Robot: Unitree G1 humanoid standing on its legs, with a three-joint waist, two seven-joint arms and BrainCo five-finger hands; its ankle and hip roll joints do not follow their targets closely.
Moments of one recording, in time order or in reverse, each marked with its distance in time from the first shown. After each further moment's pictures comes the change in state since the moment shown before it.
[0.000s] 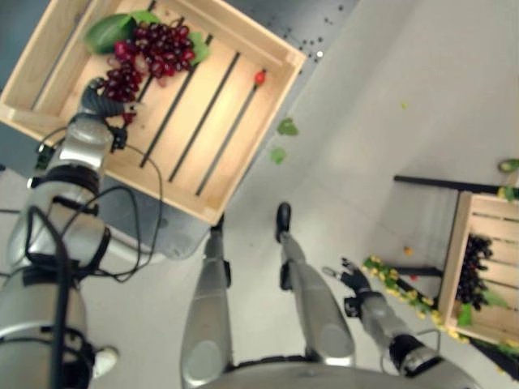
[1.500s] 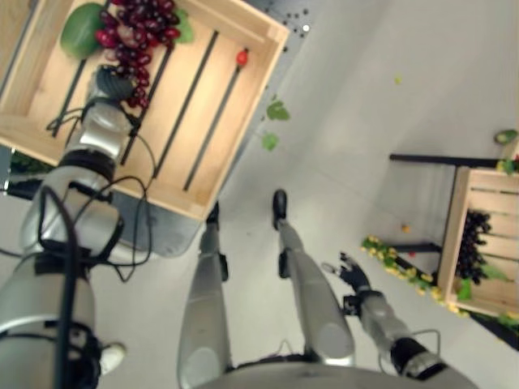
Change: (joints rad) left arm -0.051 -0.066 -0.075 0.004 0.170 0.018 0.108; right arm 0.037 -0.011 0.001 -0.081 0.012 -0.041 -0.001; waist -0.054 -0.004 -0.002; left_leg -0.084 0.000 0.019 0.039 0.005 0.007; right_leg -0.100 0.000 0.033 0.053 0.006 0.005
